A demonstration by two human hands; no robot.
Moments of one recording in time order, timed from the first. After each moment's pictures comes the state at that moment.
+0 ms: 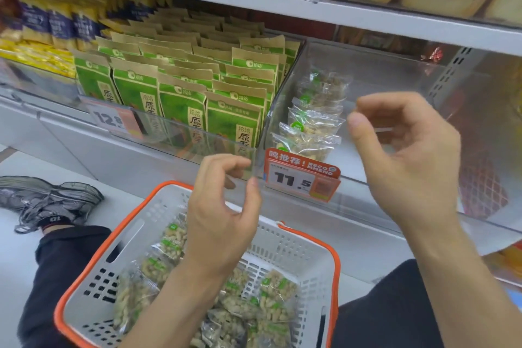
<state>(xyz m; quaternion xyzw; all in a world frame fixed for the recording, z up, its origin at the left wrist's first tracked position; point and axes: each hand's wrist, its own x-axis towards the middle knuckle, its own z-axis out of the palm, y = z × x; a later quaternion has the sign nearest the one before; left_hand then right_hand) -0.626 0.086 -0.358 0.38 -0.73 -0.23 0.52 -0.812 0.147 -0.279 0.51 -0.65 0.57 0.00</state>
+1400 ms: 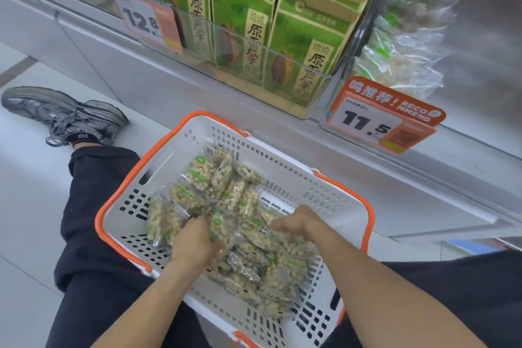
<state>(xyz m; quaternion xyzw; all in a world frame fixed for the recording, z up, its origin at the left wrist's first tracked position) -0.499 0.106 -0.577 0.68 -0.65 -0.32 -0.11 -0.739 0.116 -0.596 0.30 -0.79 -0.03 -0.53</state>
